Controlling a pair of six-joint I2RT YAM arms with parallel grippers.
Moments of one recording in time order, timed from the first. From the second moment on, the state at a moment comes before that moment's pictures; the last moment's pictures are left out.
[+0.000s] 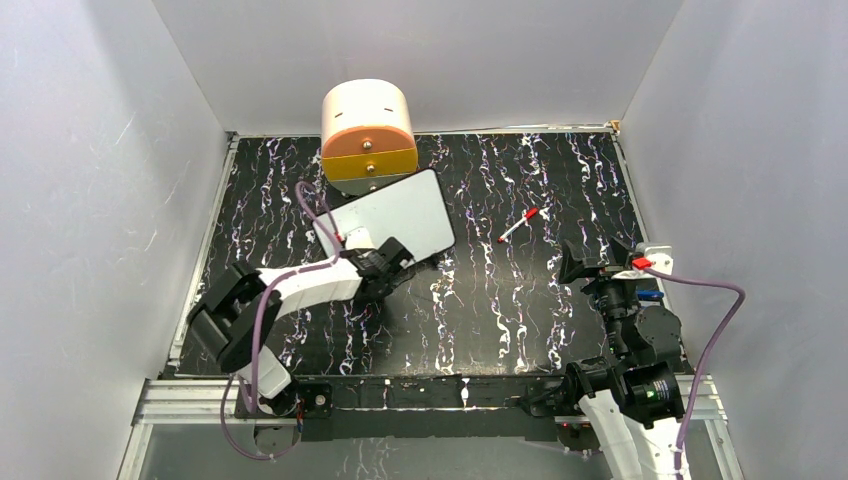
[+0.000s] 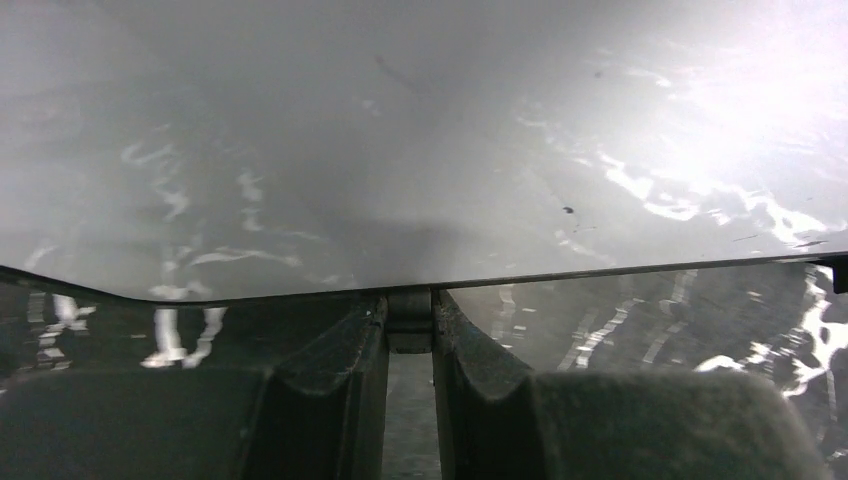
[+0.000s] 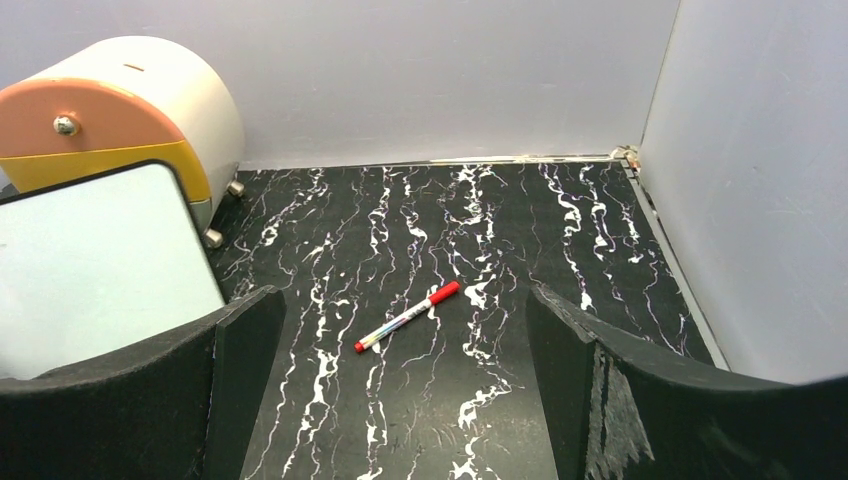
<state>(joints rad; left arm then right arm) -0.79 1.55 0.82 -0.54 -0.49 -1.17 0.24 0.11 0.53 -0.27 0.13 0.08</state>
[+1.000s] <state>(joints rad) -1.04 1.76 1.07 -0.64 -0.56 -1.30 0.24 0.17 0.53 -0.28 0.09 0.08</state>
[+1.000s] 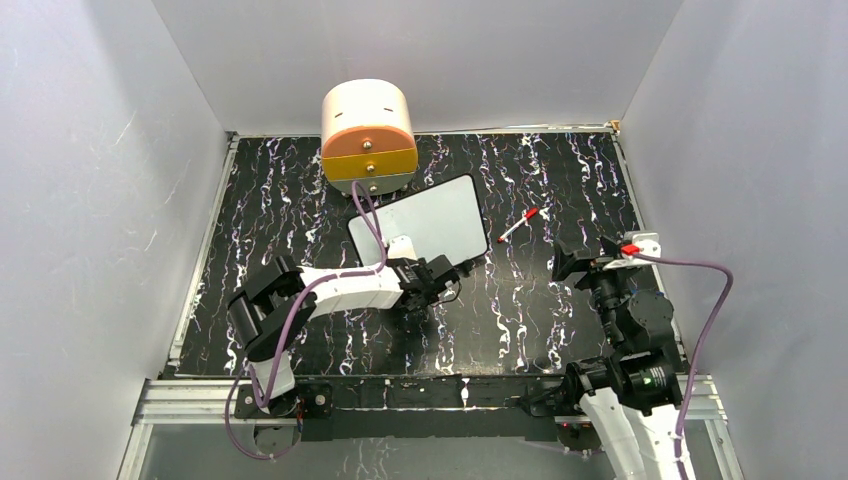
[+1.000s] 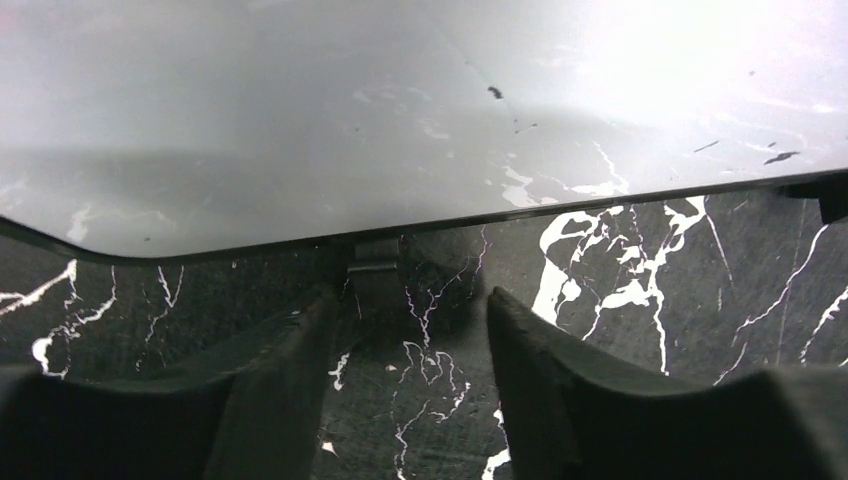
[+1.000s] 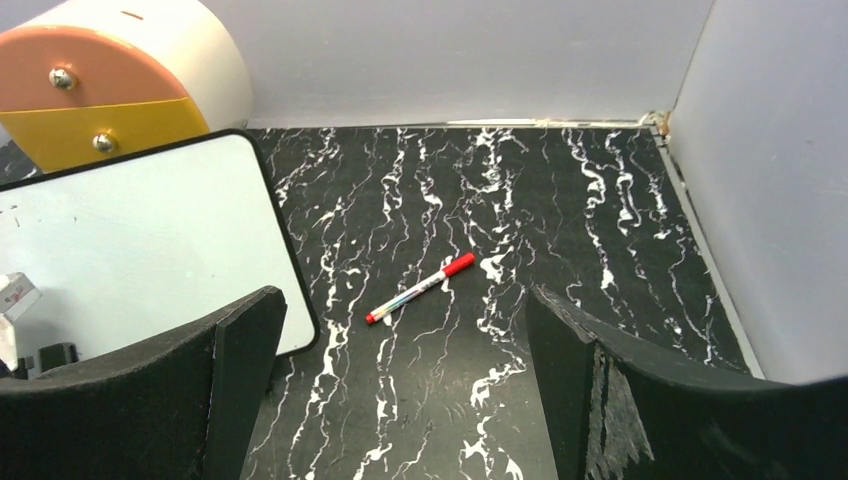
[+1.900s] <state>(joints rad) -1.05 1.17 1.16 -0.61 -0.63 -0.59 0.24 0.92 0.79 -0.42 0.02 0.31</state>
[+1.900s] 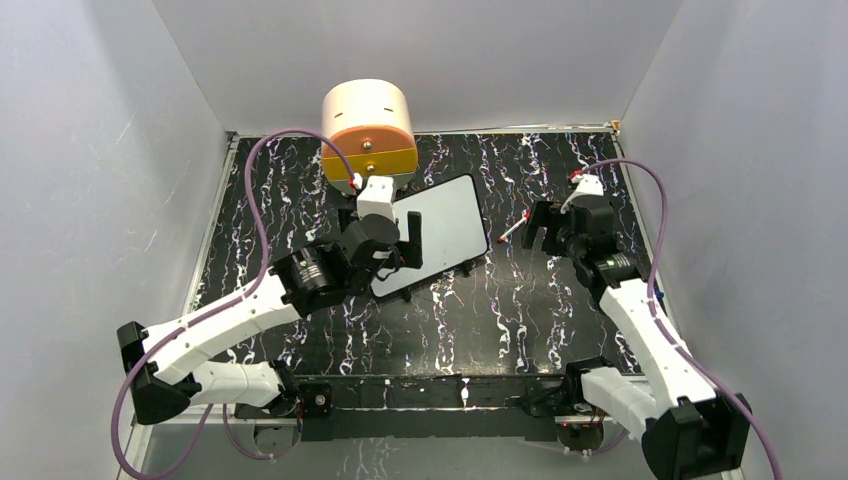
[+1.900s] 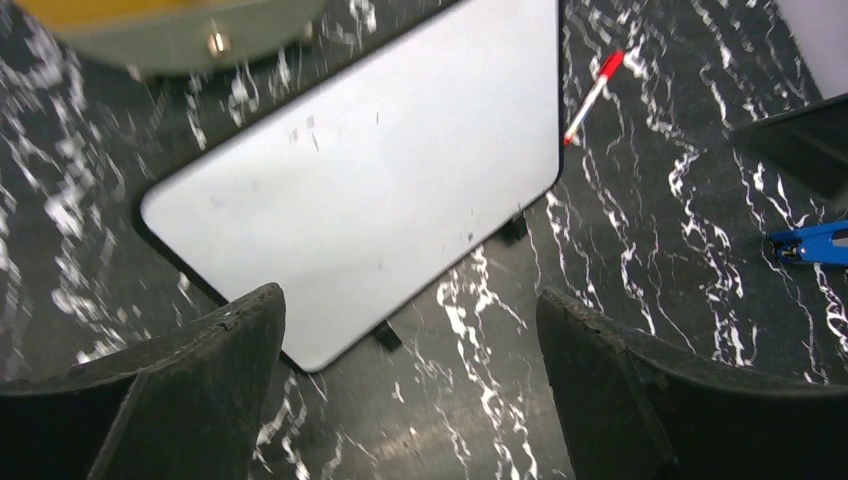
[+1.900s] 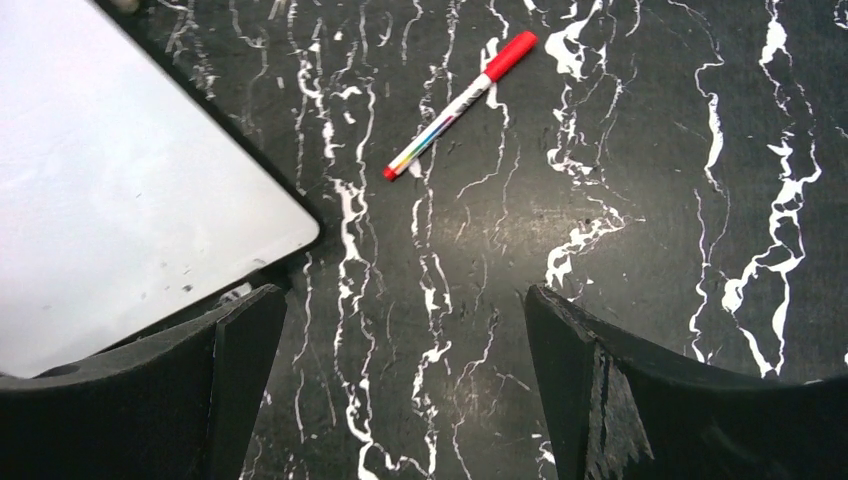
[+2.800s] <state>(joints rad) -0.52 0.90 1.02 -0.37 -0.51 -0.17 0.29 1.70 1.15 -0.48 0.25 0.51</state>
